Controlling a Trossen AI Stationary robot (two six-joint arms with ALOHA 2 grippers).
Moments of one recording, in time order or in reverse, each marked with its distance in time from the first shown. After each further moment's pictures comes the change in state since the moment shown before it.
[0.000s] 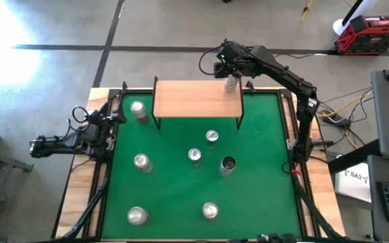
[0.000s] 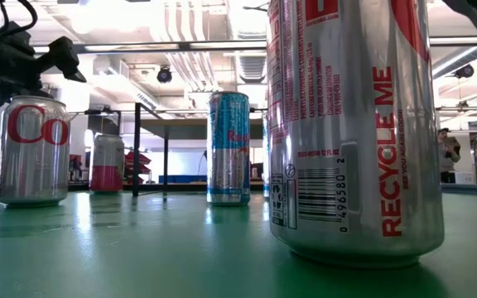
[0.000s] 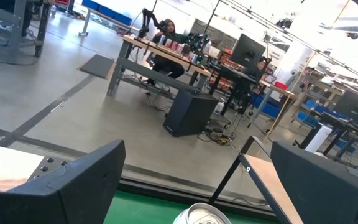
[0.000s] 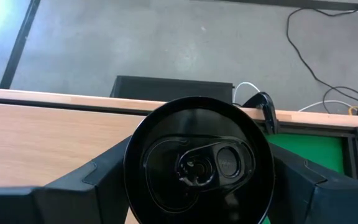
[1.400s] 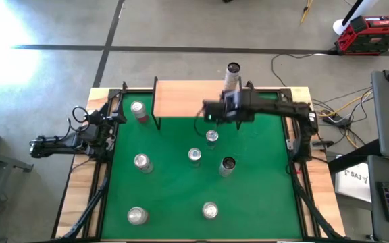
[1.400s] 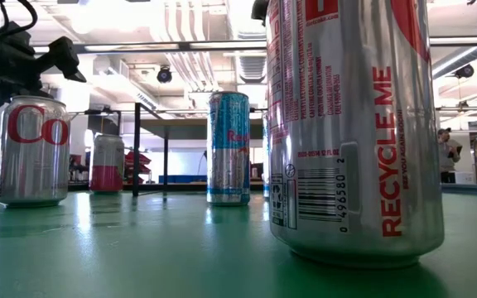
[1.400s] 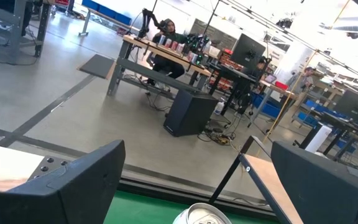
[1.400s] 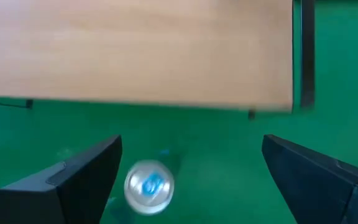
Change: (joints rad) left arm 0.000 0.000 0.000 0.000 0.000 0.000; right arm 0.498 -0.034 -0.103 -0.209 -0.019 0.649
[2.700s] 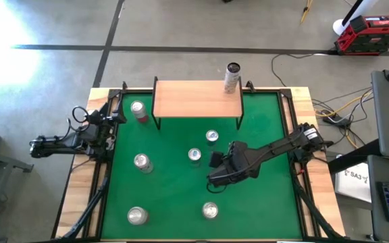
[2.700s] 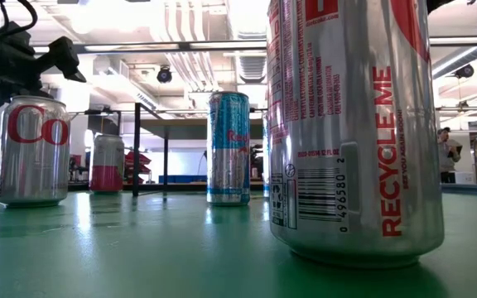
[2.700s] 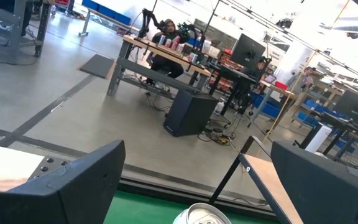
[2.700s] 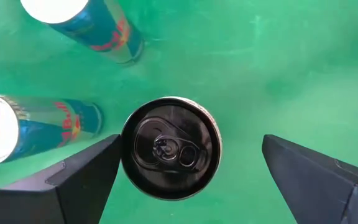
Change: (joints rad) left arm 0.000 0.000 0.000 0.000 0.000 0.000; right arm 0.446 0.044 -0.251 0.027 -0.099 0.750
